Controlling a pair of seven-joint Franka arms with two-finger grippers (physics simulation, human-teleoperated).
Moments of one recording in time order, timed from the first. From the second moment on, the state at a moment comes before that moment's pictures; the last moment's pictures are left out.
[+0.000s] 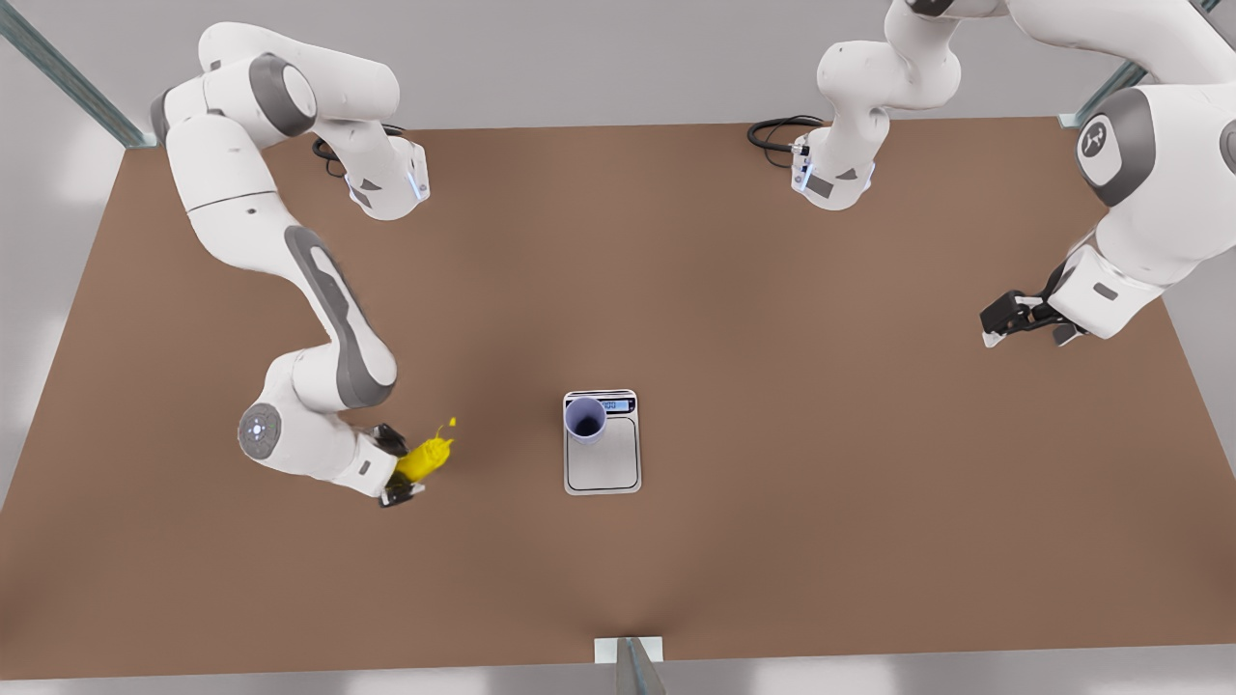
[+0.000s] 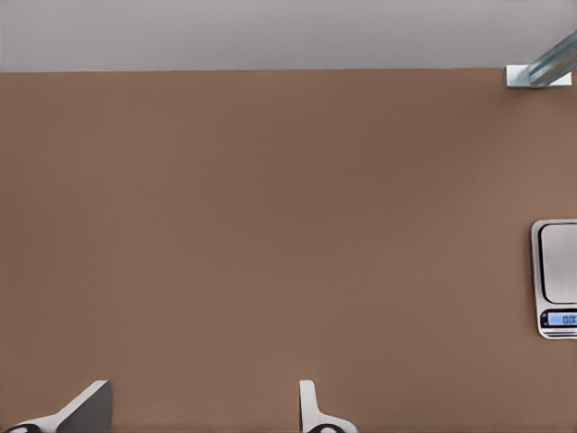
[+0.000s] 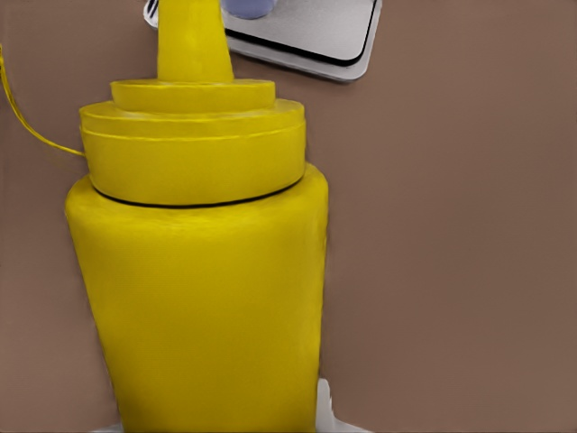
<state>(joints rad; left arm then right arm) -0.16 0.14 0.16 -1.36 -0.02 1.57 0.00 -0.12 0.64 0.33 -1.61 0.21 2.25 -1.84</state>
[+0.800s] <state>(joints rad) -0.16 0.14 0.16 -1.36 -0.02 1.57 0.00 -0.20 0.81 0.20 -1.67 0.97 1.87 -2.33</state>
